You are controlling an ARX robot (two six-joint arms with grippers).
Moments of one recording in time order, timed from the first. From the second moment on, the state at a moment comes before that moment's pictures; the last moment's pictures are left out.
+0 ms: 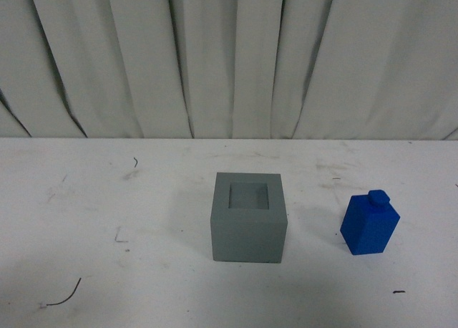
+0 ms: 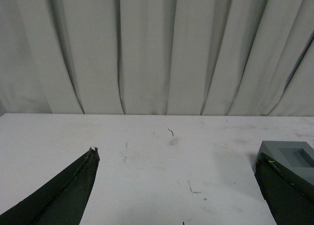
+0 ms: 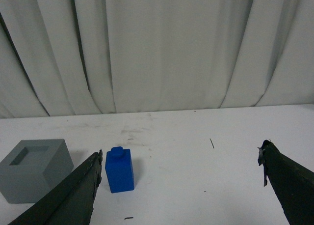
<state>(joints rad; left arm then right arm) 0.00 0.01 0.01 0.00 0.00 0.00 0.00 0.00 0.01 0.00 0.00 0.00</state>
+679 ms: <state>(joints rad) 0.00 0.01 0.01 0.00 0.00 0.00 0.00 0.00 0.01 0.00 0.00 0.00</state>
